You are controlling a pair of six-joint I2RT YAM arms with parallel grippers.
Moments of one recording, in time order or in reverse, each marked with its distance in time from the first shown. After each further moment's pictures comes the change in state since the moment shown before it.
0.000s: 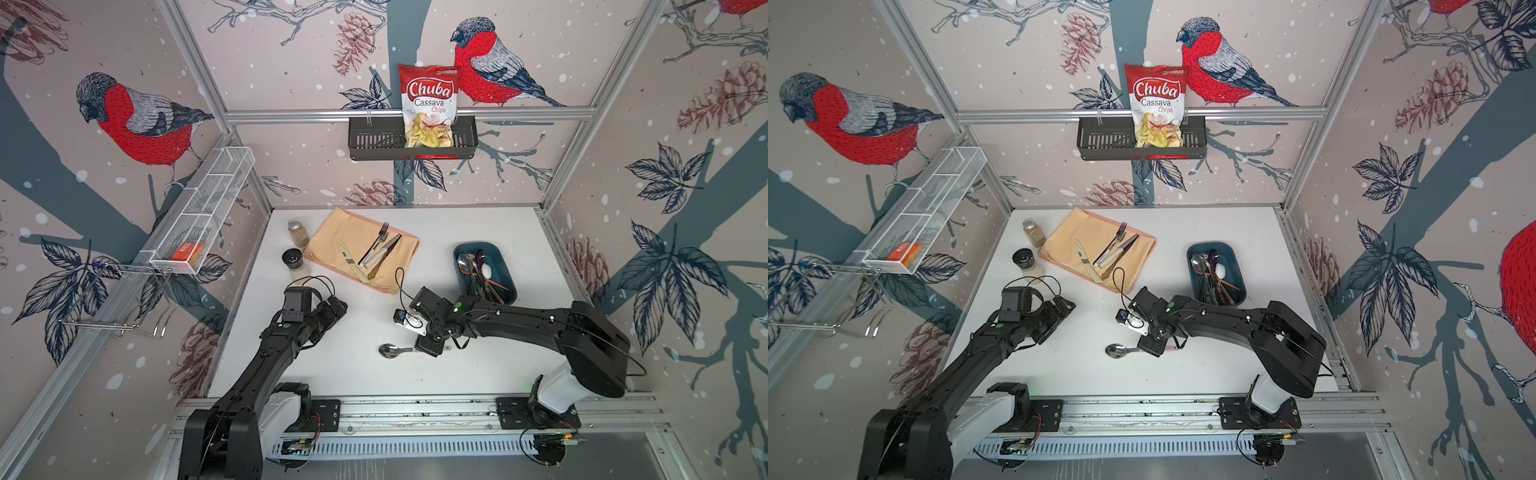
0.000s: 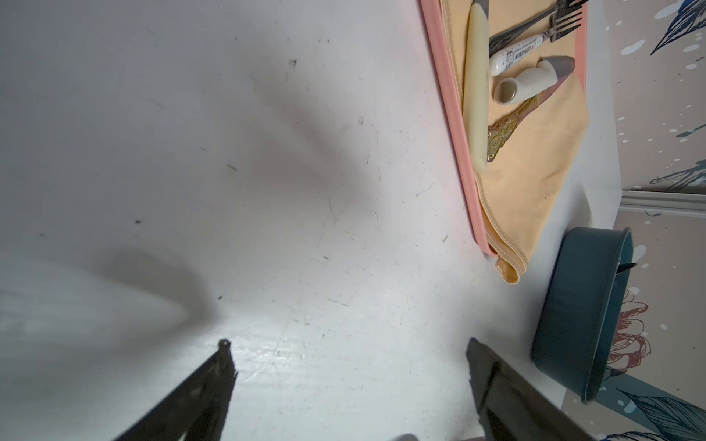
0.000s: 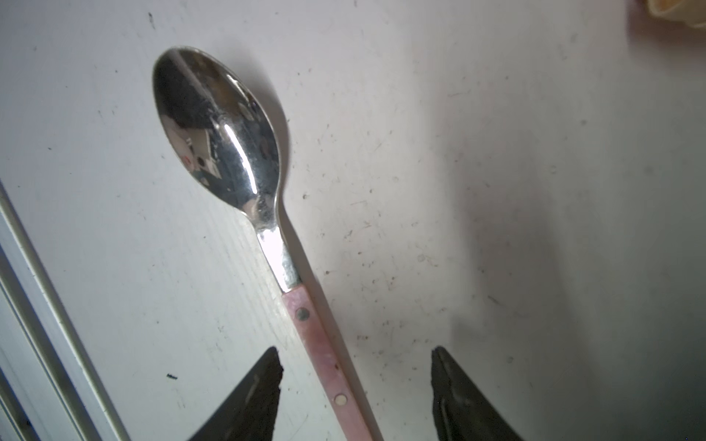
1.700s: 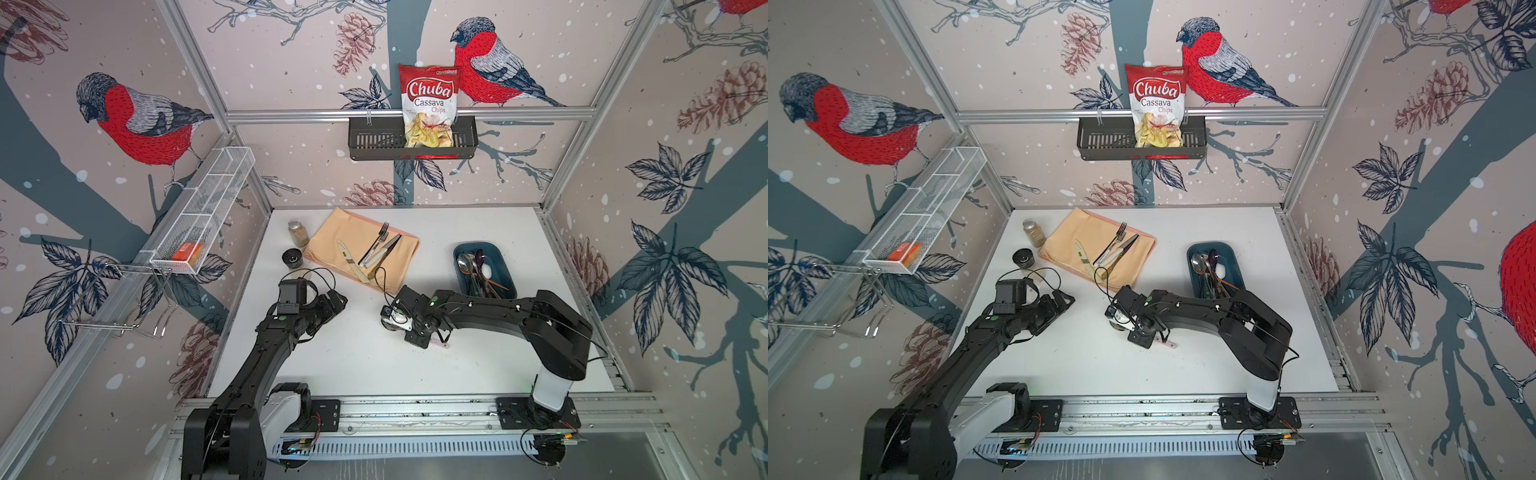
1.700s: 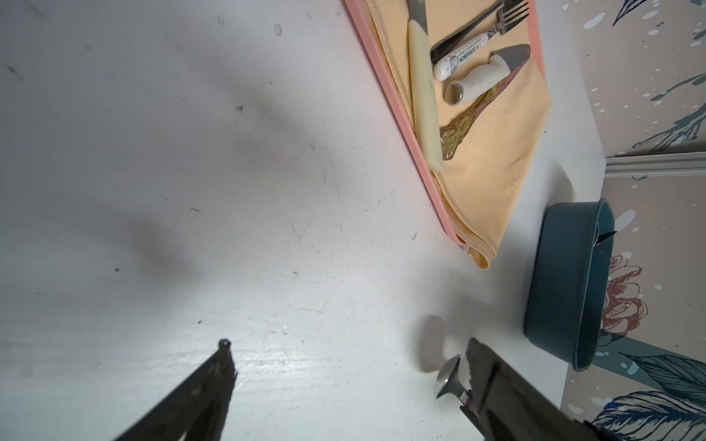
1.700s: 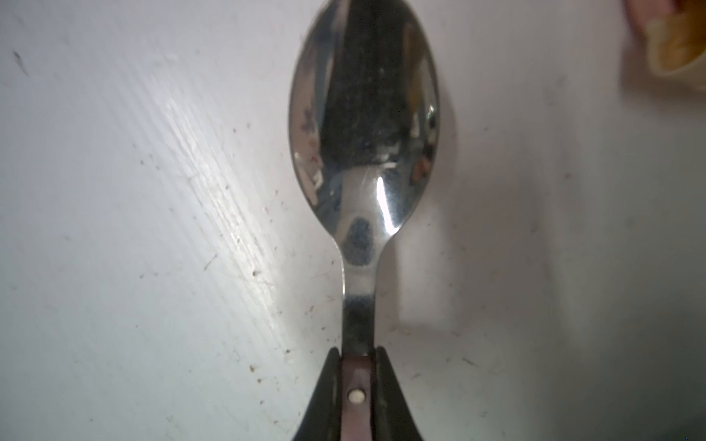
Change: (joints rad) left arm 0.044 0.023 0.091 -0.048 0.067 0.156; right arm 0.016 0.164 0.202 -0.062 0.111 0.039
